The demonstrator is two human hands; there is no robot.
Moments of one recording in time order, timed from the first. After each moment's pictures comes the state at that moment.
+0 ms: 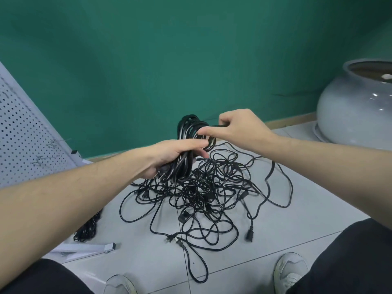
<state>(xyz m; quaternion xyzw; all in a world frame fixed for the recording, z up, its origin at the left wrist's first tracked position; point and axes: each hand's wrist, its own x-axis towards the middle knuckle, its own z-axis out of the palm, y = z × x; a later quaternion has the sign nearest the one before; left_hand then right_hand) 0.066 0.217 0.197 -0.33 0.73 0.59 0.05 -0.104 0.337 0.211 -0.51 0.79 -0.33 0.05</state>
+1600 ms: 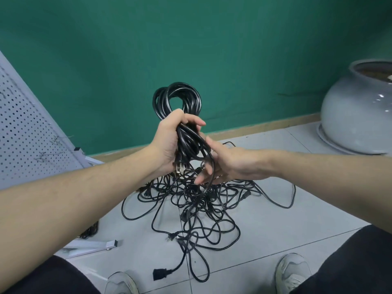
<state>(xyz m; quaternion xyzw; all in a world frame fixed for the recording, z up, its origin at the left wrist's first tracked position) 0.054 0.235 0.205 -0.23 0.54 0.76 -0.27 -0.079 0.341 0.175 -0.43 0.61 -0.32 0.58</state>
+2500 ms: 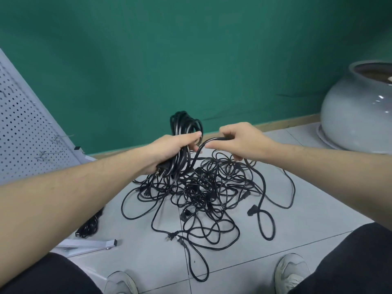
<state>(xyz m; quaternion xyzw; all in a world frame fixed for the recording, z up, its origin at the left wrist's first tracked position) 0.068 0.210 0.196 -0.40 0.73 0.55 -0.03 -0.106 0.340 0.186 -0.55 0.75 -0.33 0.17</state>
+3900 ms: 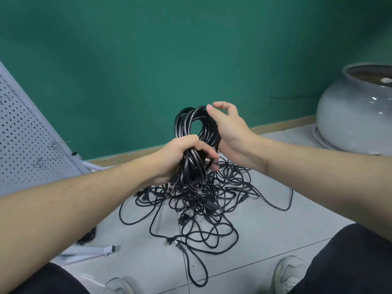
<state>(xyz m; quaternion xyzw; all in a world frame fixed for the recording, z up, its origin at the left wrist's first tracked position) 0.060 0.242 0.201 -0.23 0.65 0.72 -0.03 -0.074 0.307 0.205 -0.25 0.57 -0.70 0.36</state>
